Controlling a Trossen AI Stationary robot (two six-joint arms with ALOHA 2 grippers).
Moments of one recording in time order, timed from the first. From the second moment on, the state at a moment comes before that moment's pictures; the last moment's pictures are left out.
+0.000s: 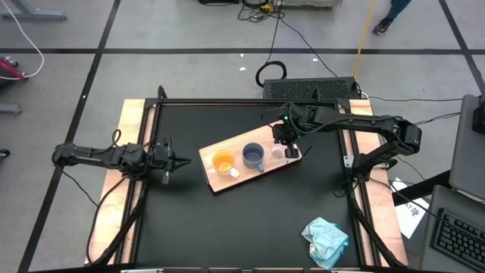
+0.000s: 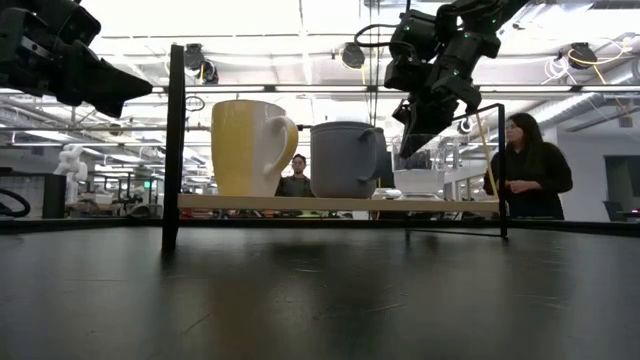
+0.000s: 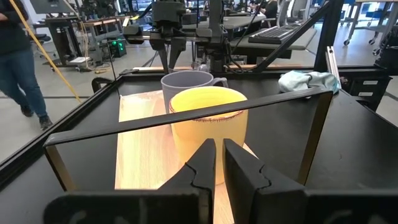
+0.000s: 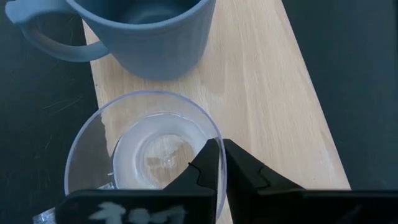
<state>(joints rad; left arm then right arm) -0.12 0.16 0.12 -0.09 -0.16 0.02 -0.39 1.46 1.02 -0.59 -0.21 -0.47</state>
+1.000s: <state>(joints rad) -0.12 0.16 0.12 -0.12 -0.16 0.00 -0.39 1.46 1.02 -0.57 -0.21 -0.47</state>
